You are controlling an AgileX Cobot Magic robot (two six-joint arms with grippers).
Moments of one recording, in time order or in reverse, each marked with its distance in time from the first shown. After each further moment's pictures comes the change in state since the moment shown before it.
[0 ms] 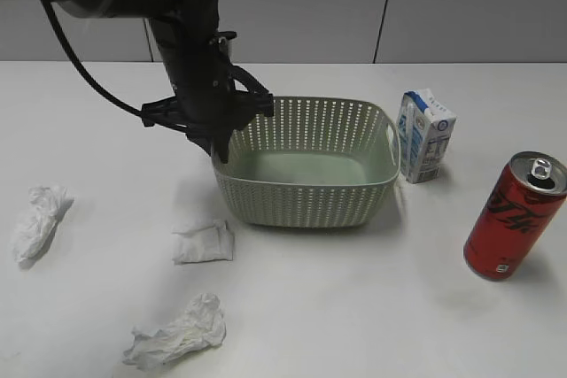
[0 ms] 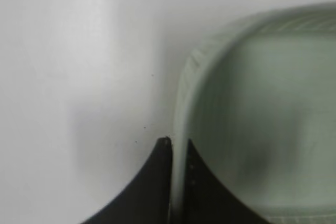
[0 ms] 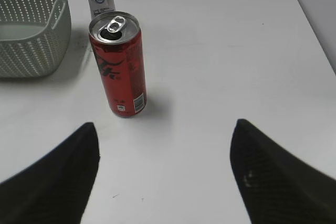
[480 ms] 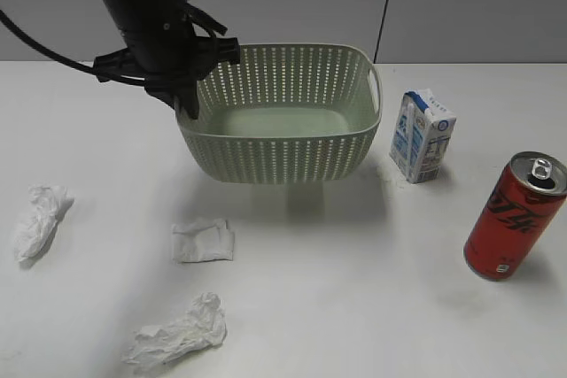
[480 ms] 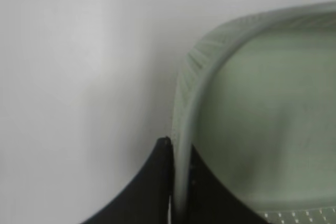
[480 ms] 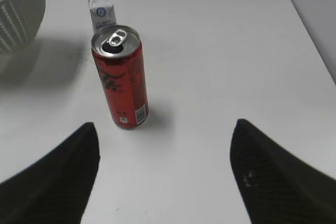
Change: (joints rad) left arm 0.068 -0.181 0.060 -0.025 0.030 0.064; right arm 0.000 0.000 -0.018 0.000 -0.024 0.024
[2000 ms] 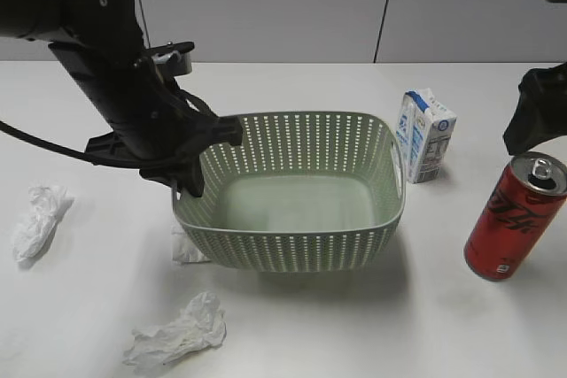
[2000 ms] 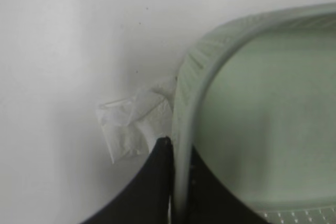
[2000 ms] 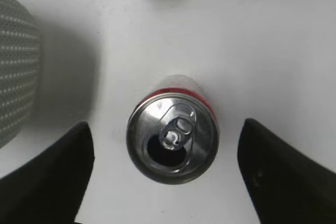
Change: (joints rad) left arm -0.084 -0.187 0.445 -0.119 -0.260 0.062; right arm 0.182 1.413 -0.623 0.013 0.021 0.098
